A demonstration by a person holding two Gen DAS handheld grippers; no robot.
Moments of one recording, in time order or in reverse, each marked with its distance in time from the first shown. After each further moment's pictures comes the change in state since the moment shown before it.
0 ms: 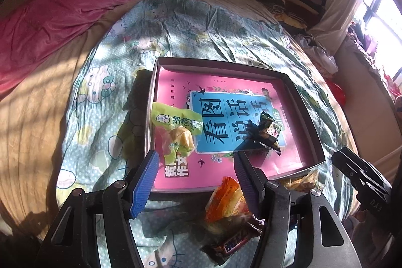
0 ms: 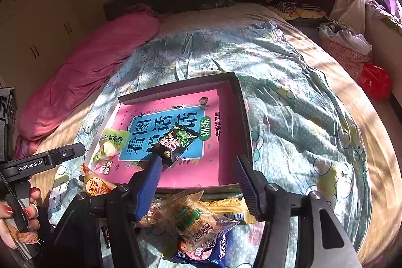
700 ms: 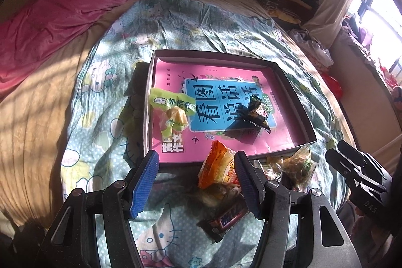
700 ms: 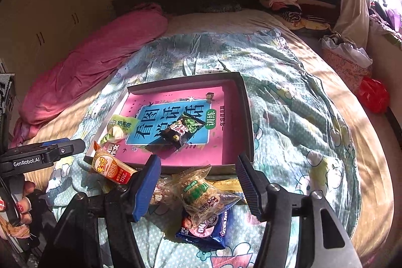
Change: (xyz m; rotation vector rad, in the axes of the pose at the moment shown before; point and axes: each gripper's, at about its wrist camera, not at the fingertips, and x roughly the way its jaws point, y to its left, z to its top) left arm -0.024 -0.008 -0.028 0.033 0.003 -0.008; right arm -0.026 0.016 -0.024 -0.078 -0.007 -0.018
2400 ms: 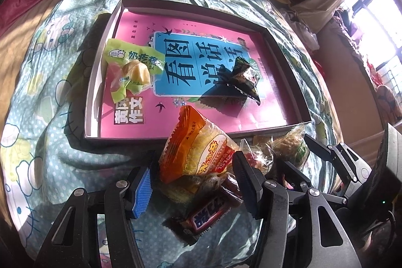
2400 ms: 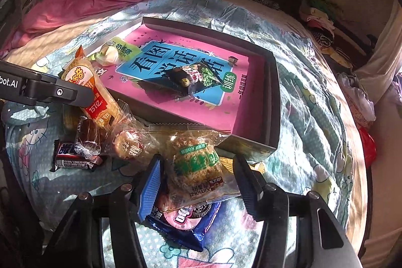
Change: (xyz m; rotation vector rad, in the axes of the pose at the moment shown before) left arm 0.066 -0.010 -0.011 -0.051 0.186 -0.165; right arm 0.063 0.030 -0.036 -0.394 0.155 -0.099
